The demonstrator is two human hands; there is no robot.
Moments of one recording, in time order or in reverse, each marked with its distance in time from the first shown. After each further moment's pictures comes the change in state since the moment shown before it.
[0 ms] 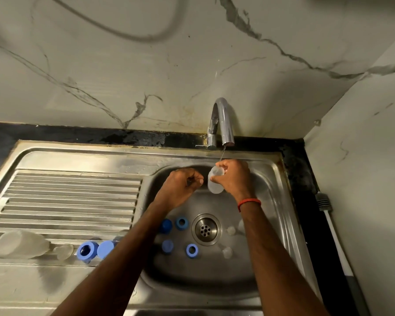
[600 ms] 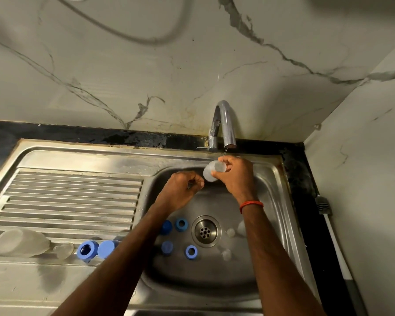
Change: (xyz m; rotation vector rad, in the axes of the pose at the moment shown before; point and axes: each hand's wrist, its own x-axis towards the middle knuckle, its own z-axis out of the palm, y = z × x) left_hand -0.003 -0.001 0.002 0.016 0.006 0.000; right_hand -0.001 -0.012 -0.008 0.051 0.051 -0.042
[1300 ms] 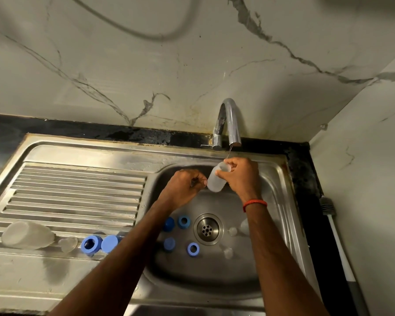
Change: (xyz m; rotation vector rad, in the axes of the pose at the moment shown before) left_hand 0.000 -0.003 0.002 0.004 -0.001 -0.017; right_hand -0.003 0.002 -0.001 -0.034 0.025 0.021
